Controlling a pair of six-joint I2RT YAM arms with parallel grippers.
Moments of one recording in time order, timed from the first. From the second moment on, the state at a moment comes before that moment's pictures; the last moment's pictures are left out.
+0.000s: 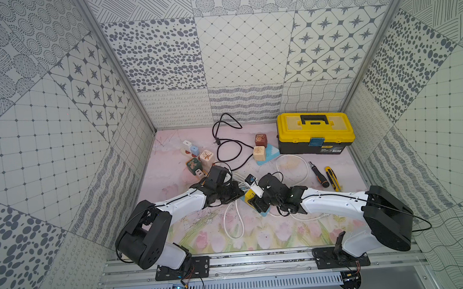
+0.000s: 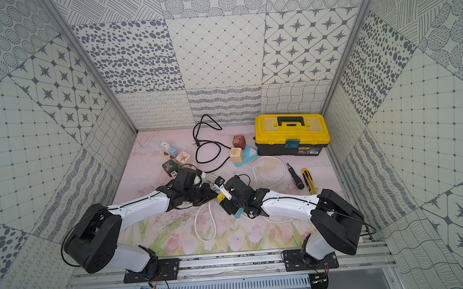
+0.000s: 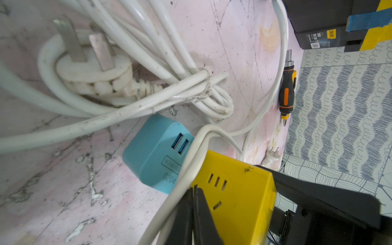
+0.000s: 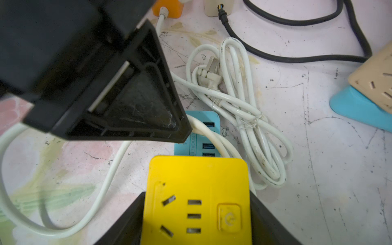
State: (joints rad) left arm -0.50 1.50 0.72 -0.11 0.46 -0.83; right arm 0.95 1.50 0.80 -0.11 0.08 0.04
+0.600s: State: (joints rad) left arm -0.50 1.63 0.68 0.08 0.53 -0.84; right arm 0.95 1.56 0.84 -0.12 0.08 0.04
